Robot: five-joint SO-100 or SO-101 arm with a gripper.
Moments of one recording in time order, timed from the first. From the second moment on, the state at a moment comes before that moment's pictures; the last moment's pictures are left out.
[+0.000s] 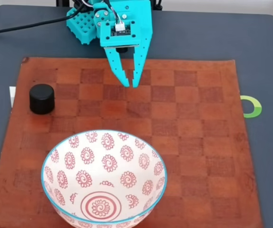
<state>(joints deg) -12.1 194.3 182.9 68.0 101.1</state>
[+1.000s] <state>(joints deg) -13.1 194.3 182.9 68.0 101.1</state>
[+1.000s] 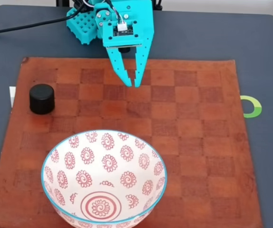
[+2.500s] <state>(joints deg) -7.6 165.7 153.1 74.9 95.4</state>
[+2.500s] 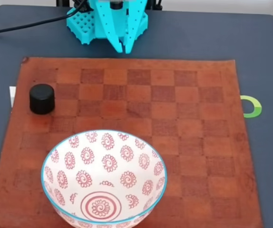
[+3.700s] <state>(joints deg) 12.6 112.8 126.4 77.1 70.9</state>
